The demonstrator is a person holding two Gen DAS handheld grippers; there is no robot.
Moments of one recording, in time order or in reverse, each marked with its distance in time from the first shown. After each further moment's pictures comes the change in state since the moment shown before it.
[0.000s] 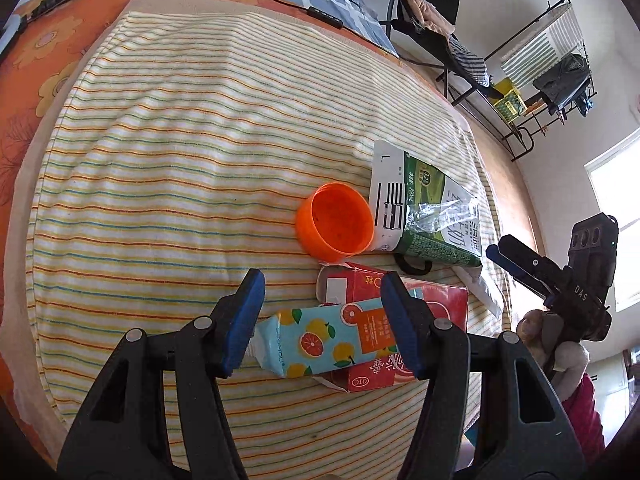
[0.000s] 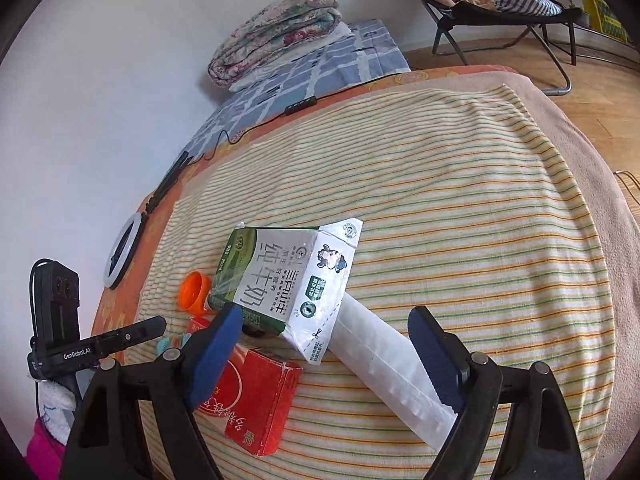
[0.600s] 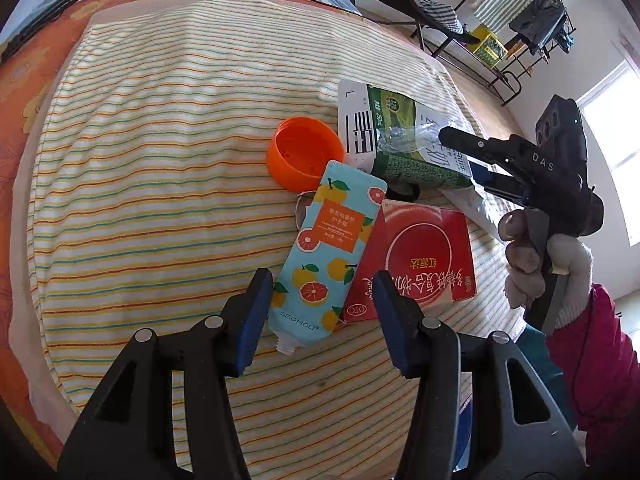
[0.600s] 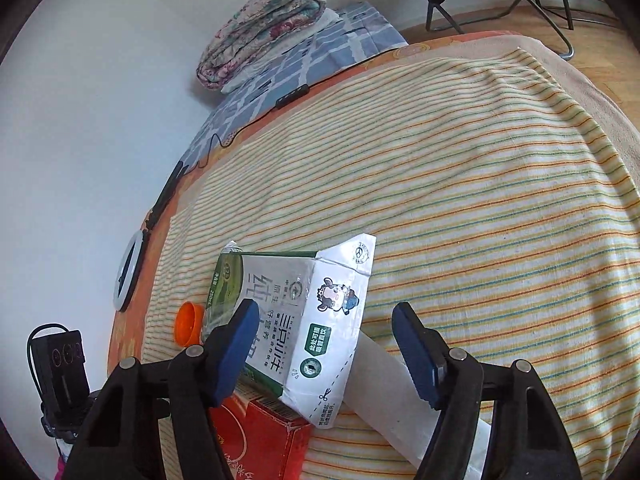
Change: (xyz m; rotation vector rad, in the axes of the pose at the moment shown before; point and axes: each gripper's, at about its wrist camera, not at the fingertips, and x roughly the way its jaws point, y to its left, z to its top) left arm -0.008 -0.020 -0.044 0.204 0.076 0.044; right arm 0.045 -0.006 0.016 0.091 0.028 0.054
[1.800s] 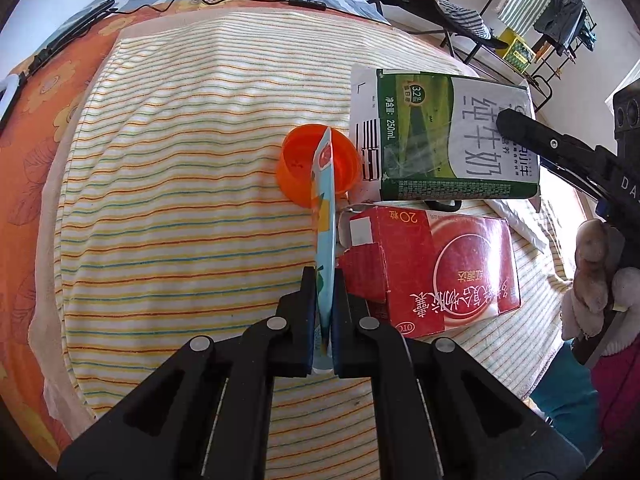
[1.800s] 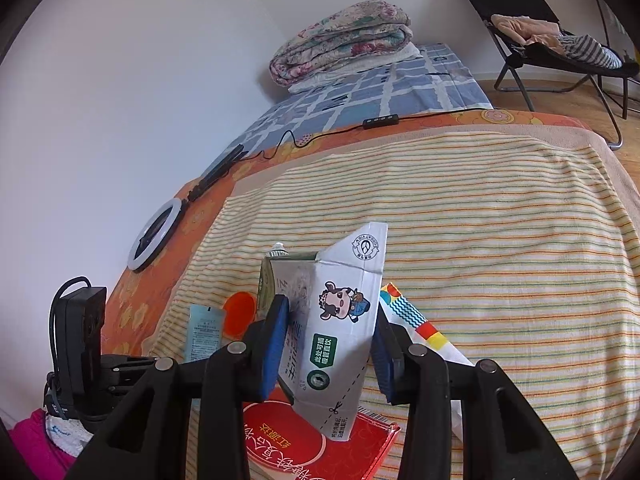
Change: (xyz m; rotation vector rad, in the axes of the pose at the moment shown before) left arm 0.006 -0.002 0.003 -0.013 -0.057 0.143; right arm -0.013 0.076 -0.012 -0.288 -0.081 0.034
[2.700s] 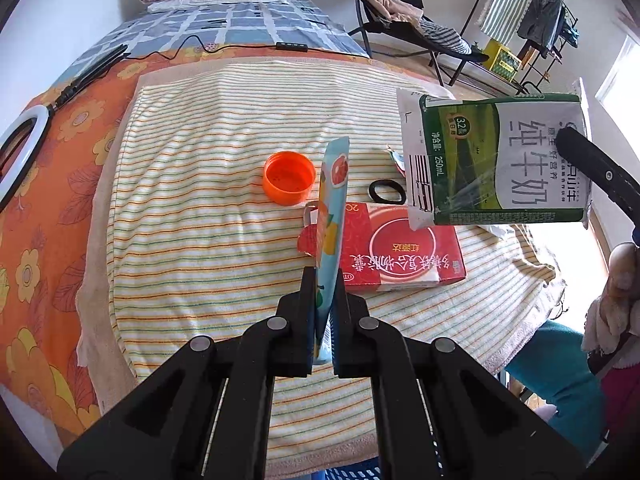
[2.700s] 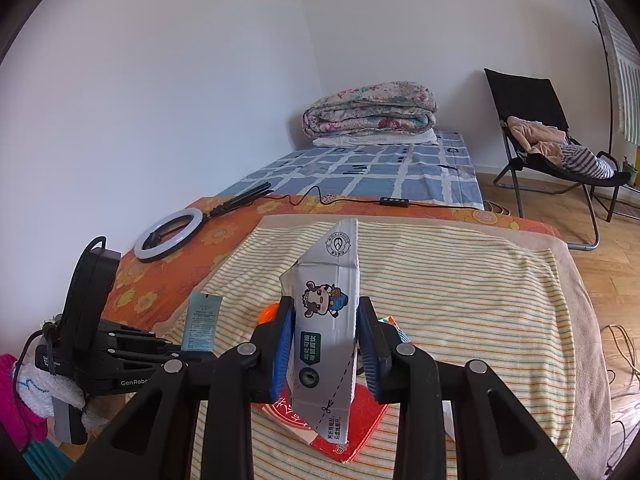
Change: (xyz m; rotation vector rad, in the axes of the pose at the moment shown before) left arm -0.073 -0.033 -0.031 0.058 -0.118 0.024; right arm -0.103 0.076 -0.028 -0.252 -0.204 -0.099
